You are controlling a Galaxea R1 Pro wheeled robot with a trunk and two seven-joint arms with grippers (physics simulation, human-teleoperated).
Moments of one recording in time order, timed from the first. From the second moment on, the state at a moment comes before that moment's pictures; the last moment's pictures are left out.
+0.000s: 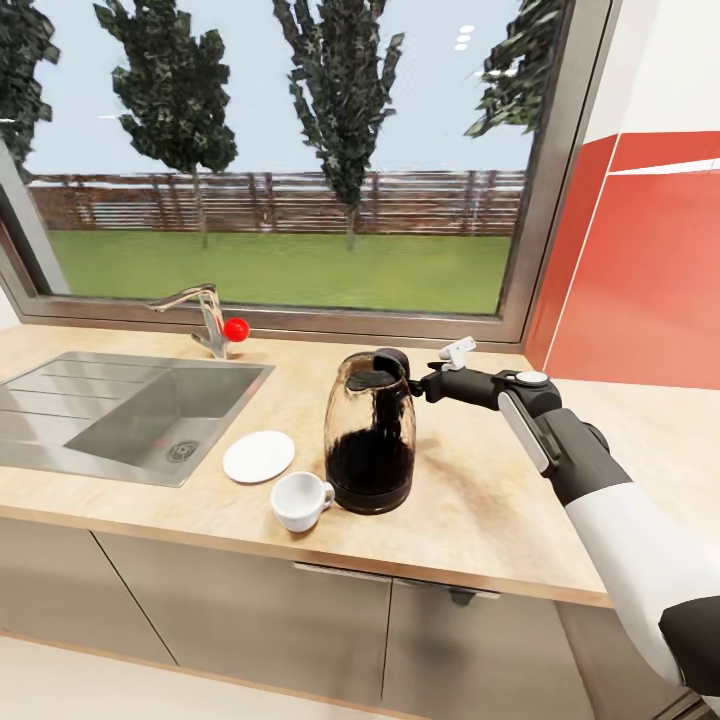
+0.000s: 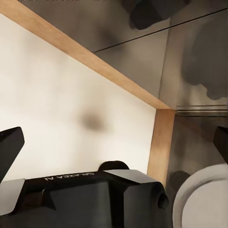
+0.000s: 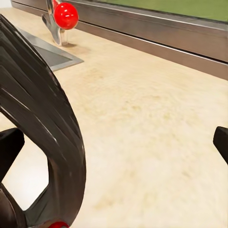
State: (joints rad) left arm -0.18 0.19 -0.05 -0.03 0.55 -0.13 -1.00; right arm -1.02 -0.17 0.32 -1.06 -0.25 0.51 0.55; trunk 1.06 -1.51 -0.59
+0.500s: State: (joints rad) left arm -0.18 0.19 -0.05 -0.03 0.55 -0.13 -1.00; right arm -1.02 -0.17 0.32 -1.06 -0.25 0.51 0.55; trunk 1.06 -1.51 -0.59
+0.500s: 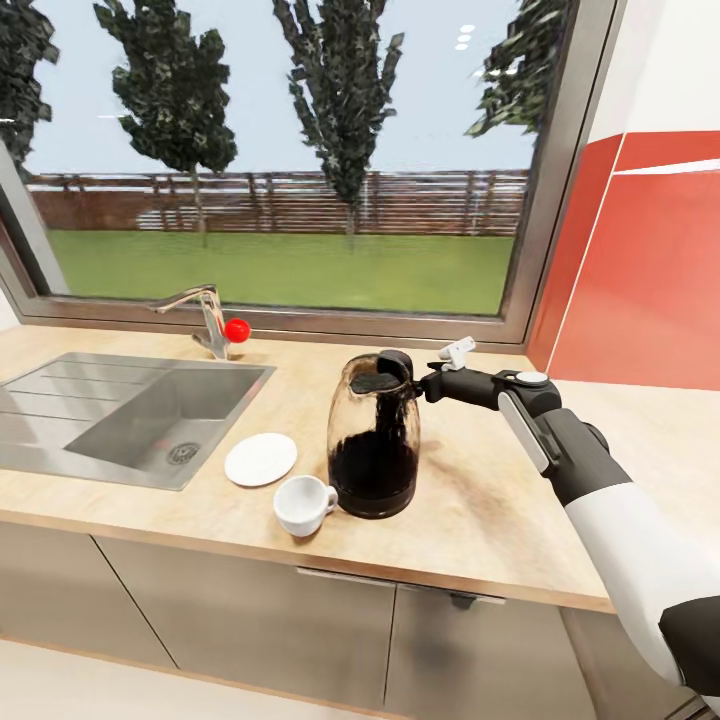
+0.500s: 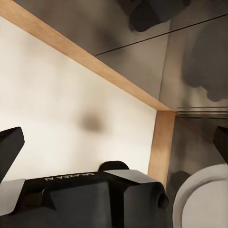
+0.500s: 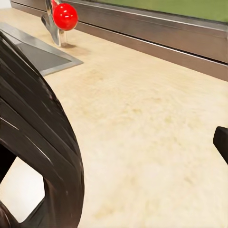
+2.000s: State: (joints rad) left arm -0.18 0.19 -0.05 -0.03 0.55 -0.13 -1.00; right arm -1.02 -0.16 0.32 -1.06 -0.24 0.51 0.55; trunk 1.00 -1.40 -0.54
